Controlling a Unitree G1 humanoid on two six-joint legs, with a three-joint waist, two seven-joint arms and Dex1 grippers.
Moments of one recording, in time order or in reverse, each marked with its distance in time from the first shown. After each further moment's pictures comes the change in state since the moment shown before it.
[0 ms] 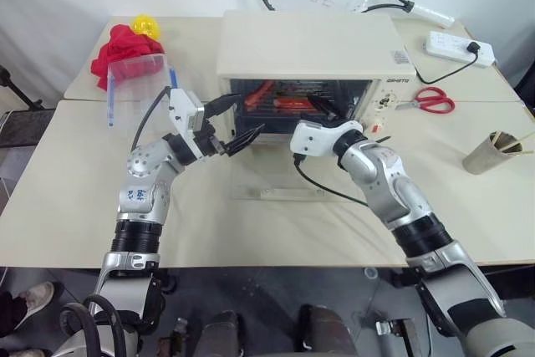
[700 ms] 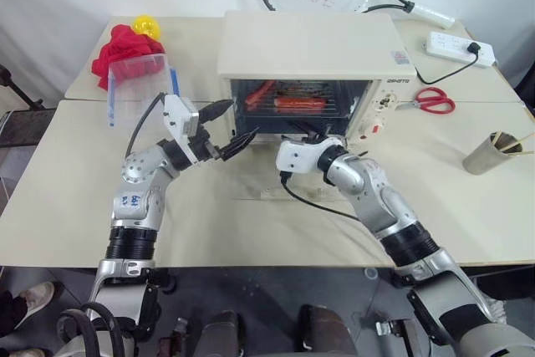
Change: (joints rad) left arm 0.059 0.019 0.012 -0.039 -0.002 0.014 0.008; right arm 0.056 0.052 0.018 -0.021 0.074 -0.005 0.084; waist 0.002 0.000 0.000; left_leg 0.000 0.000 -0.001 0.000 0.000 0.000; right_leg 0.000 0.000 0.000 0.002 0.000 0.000
